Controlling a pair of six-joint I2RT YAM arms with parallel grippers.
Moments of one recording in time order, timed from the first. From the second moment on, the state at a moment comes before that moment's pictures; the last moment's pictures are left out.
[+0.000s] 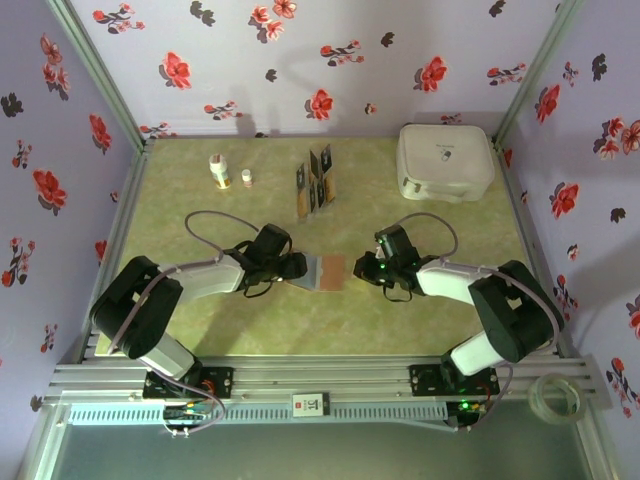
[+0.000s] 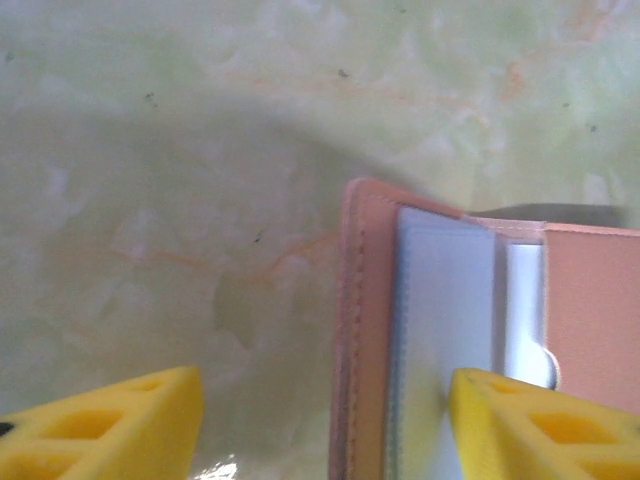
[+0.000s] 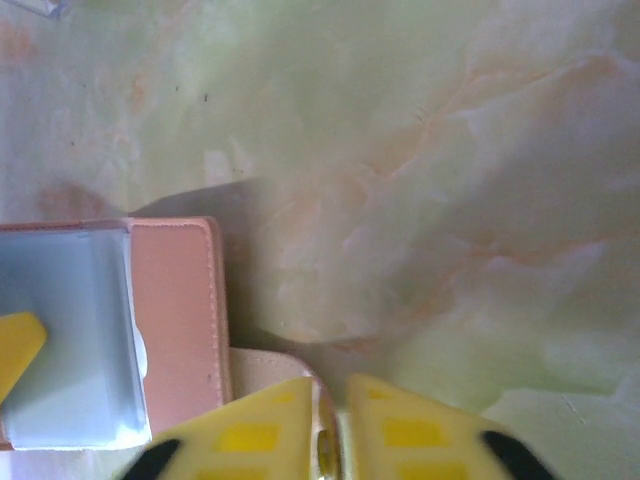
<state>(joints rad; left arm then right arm) -0.72 1.57 0.73 -0.12 -0.01 -0.74 0.53 1.50 0.57 0.02 -0.30 0.81</state>
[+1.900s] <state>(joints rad) -0.63 1.44 0.61 0.13 0.14 -0.78 0.69 1.64 0.66 0.10 -0.27 0.81</state>
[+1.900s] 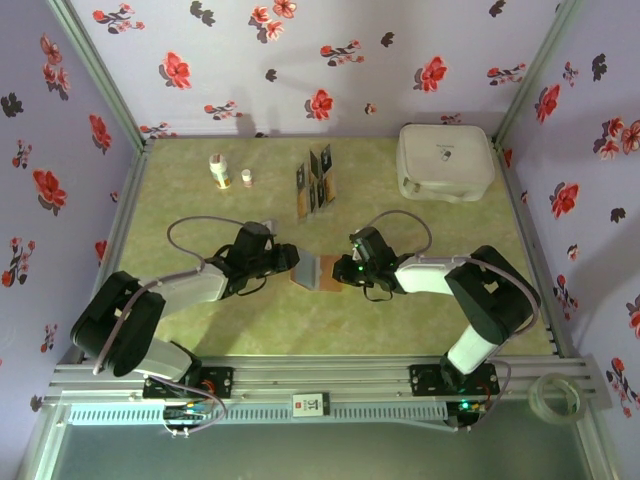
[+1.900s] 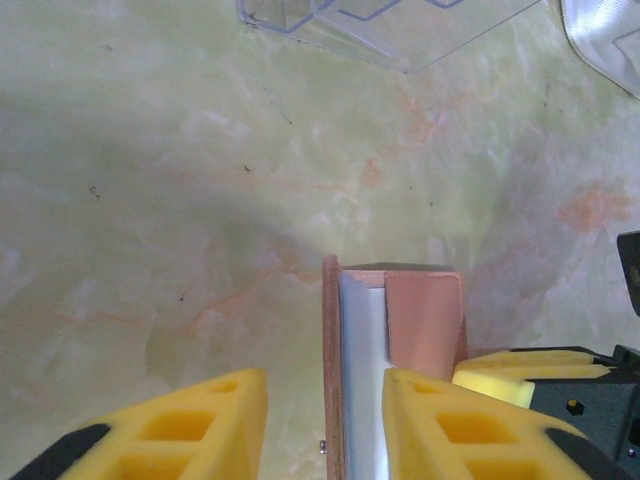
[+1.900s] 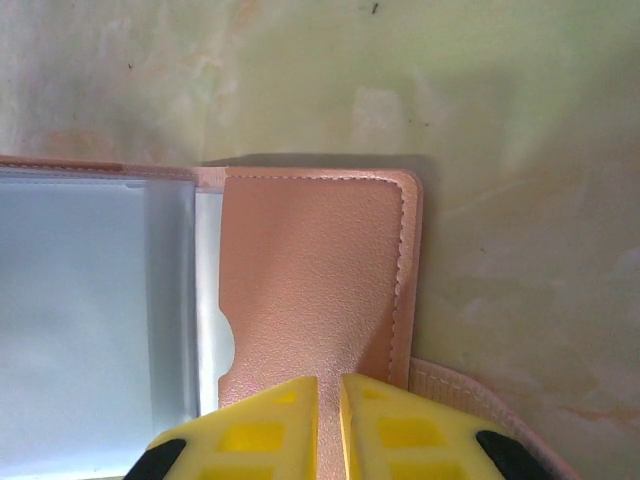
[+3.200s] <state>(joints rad) -0.64 1.39 0.56 0.19 0.13 -0.85 0.66 1.63 0.70 0.04 -0.28 0.79</state>
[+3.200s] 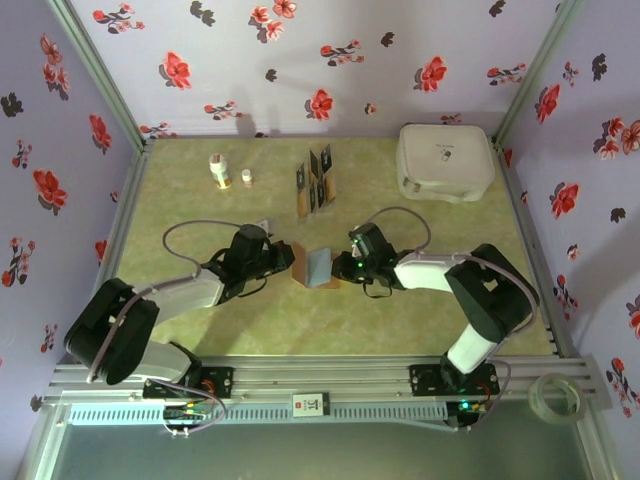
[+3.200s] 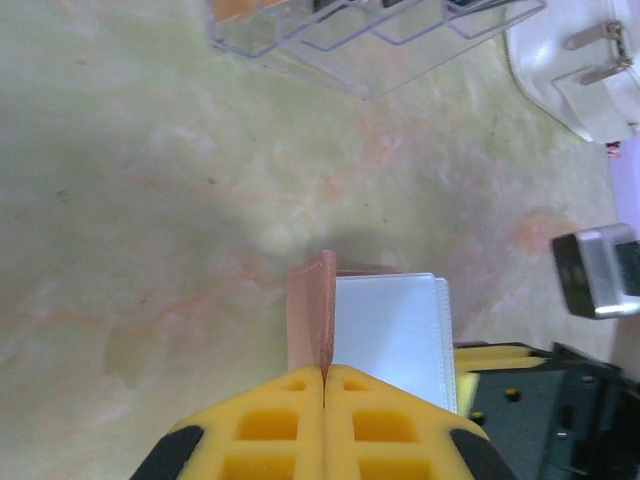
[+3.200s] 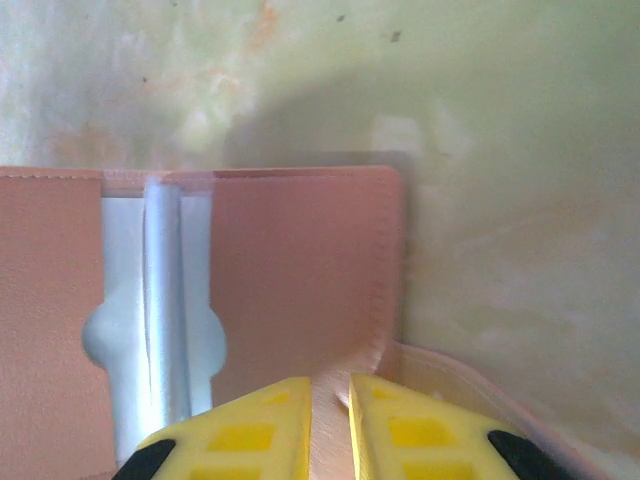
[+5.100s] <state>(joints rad) -0.69 1.47 0.74 -0.36 -0.18 -0.56 0.73 1.66 0.82 -0.05 -0.27 0.76</state>
